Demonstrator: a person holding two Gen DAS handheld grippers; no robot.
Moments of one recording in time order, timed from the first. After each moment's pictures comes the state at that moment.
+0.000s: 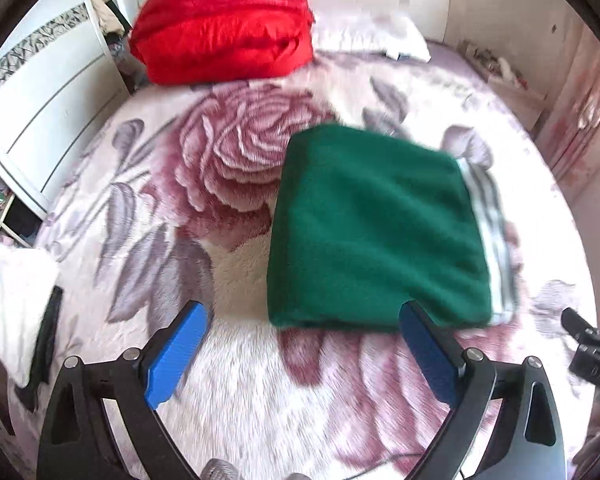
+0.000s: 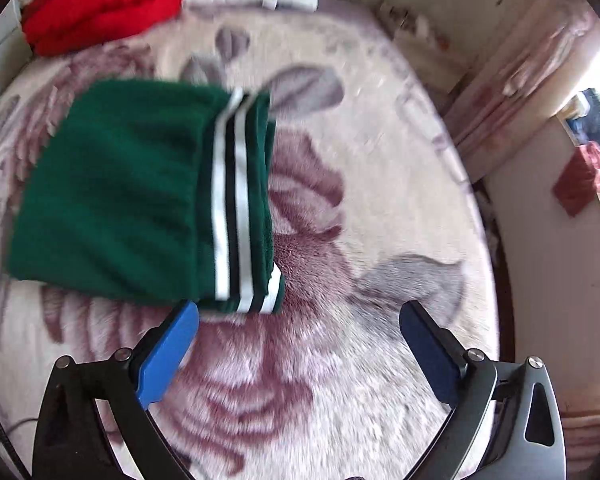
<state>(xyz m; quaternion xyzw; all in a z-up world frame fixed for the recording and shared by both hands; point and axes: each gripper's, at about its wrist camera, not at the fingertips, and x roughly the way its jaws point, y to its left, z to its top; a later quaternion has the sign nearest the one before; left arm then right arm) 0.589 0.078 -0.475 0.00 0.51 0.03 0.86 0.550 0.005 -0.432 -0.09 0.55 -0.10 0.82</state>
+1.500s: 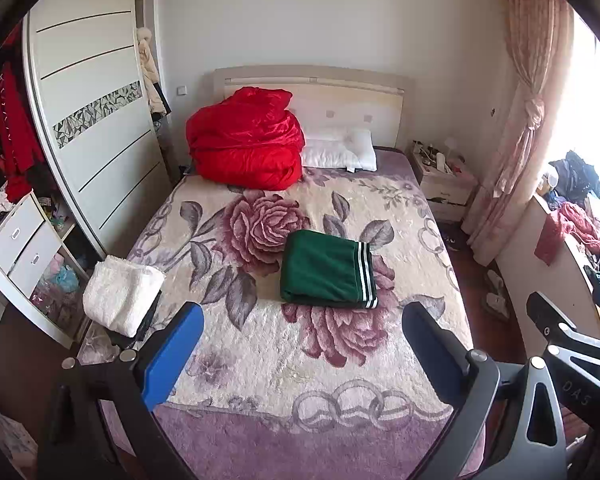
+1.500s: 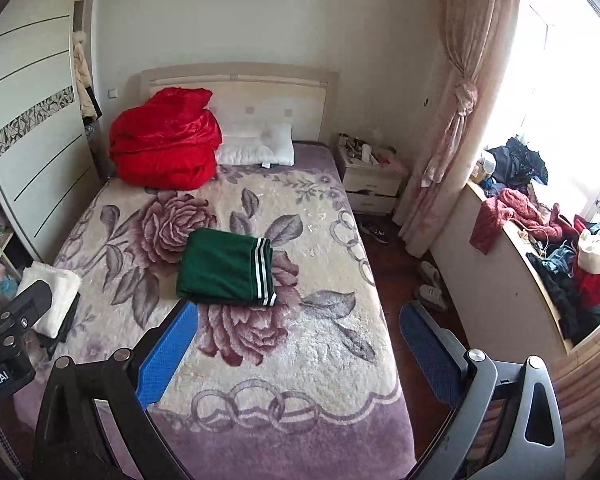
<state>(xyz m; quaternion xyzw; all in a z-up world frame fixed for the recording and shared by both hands) 0.273 0.073 -0.085 -0.02 0.38 0.02 0.92 0.140 -0.012 0.144 -0.06 0.38 -0.09 0.92</state>
